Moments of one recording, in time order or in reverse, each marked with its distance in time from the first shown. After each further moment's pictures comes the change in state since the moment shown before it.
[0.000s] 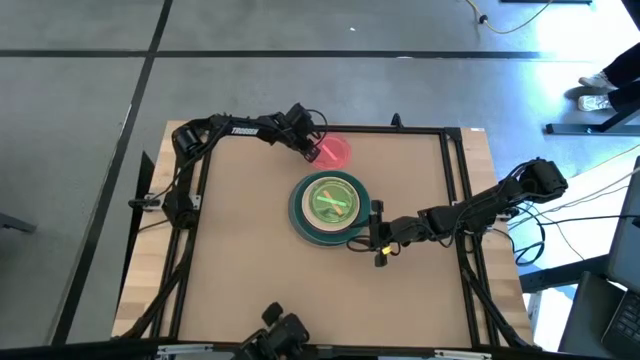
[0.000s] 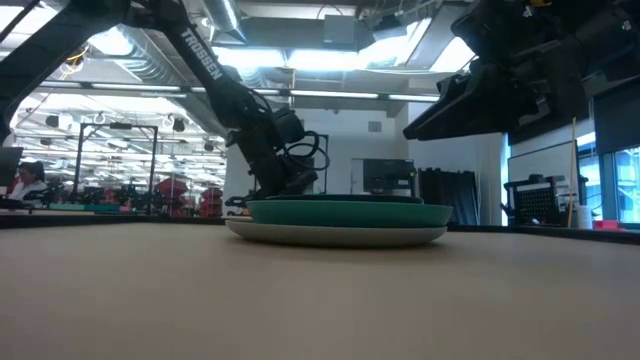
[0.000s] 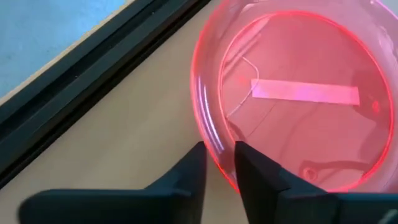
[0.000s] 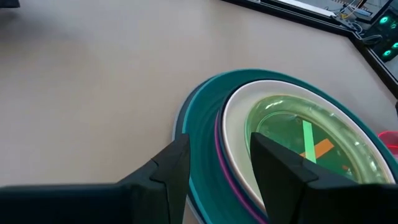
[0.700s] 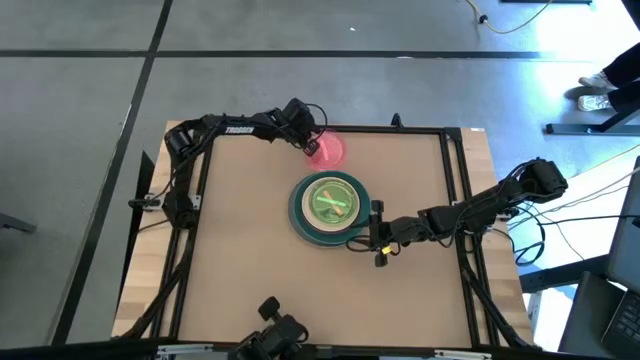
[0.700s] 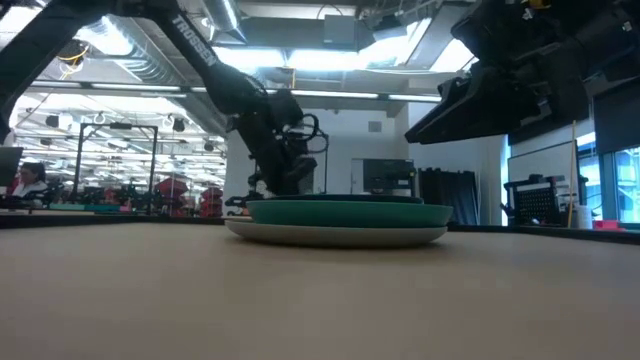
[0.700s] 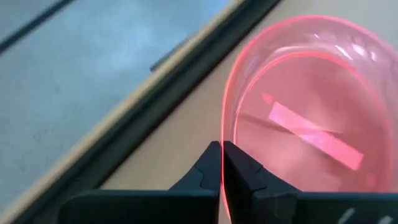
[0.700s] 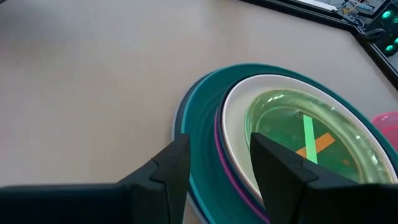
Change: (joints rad) left arm 0.000 -0.066 -0.002 0.025 -0.114 0.075; right arm 0.000 0.000 0.000 -0.014 0.000 0.013
